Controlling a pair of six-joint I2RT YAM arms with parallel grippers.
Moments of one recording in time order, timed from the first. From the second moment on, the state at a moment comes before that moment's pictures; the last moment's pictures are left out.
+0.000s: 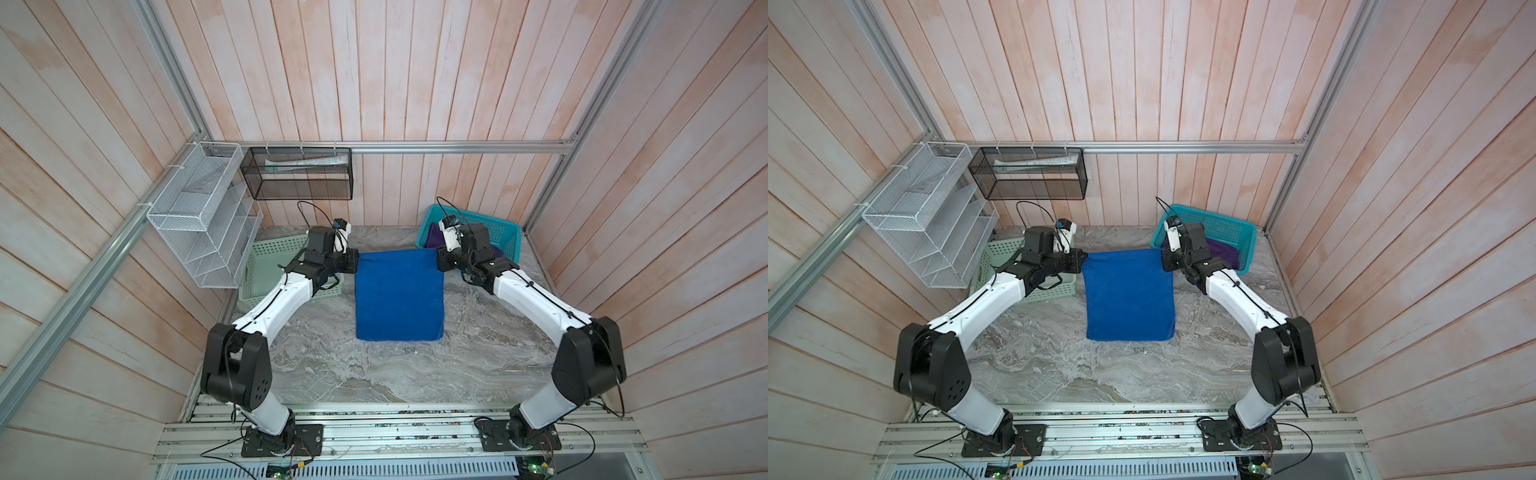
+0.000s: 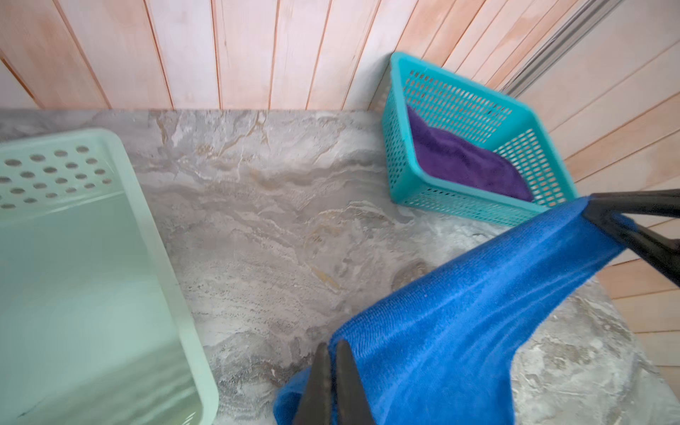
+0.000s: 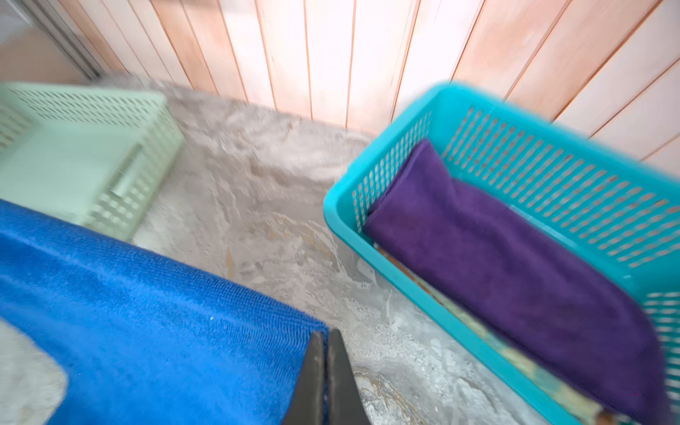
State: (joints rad) left arm -0.30 1.55 1.26 -0.24 0.28 -0.20; right arm 0.42 1.54 1.27 -0.22 -0.02 0.04
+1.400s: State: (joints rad) left arm -0.29 1.53 1.08 -0.16 0.35 -0.22; right arm 0.36 1.54 1.07 -0.16 -0.14 0.13
